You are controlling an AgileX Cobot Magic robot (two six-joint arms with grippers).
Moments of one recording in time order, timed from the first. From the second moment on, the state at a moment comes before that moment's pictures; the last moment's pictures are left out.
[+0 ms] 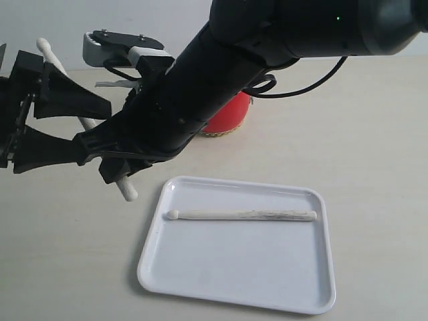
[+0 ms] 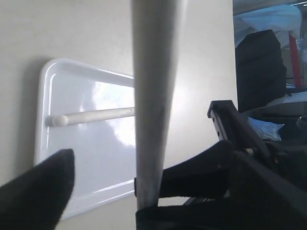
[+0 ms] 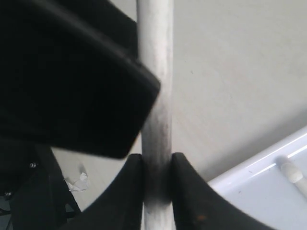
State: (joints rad) left arm -0.04 1.41 -0.76 -1.22 1.02 0.65; right arm 0.81 1.82 -1.34 0.73 0.76 -0.40
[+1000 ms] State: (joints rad) left arm 0.07 1.35 -0.76 -1.12 1.11 0.71; right arm 0.68 1.80 -1.33 0.07 1.21 -0.48
